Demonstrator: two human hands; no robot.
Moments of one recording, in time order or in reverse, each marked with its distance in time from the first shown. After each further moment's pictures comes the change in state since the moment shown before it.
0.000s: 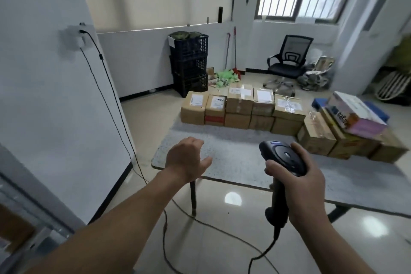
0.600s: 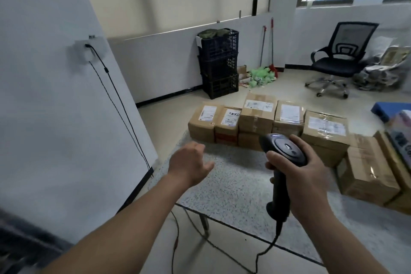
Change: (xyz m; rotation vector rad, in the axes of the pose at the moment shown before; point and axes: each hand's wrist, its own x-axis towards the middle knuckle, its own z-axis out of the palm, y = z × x) left_hand 0.170 0.022 0.059 0.155 -0.098 -0.224; right_hand 0.238 0.025 0.010 0.166 -0.217 0.106
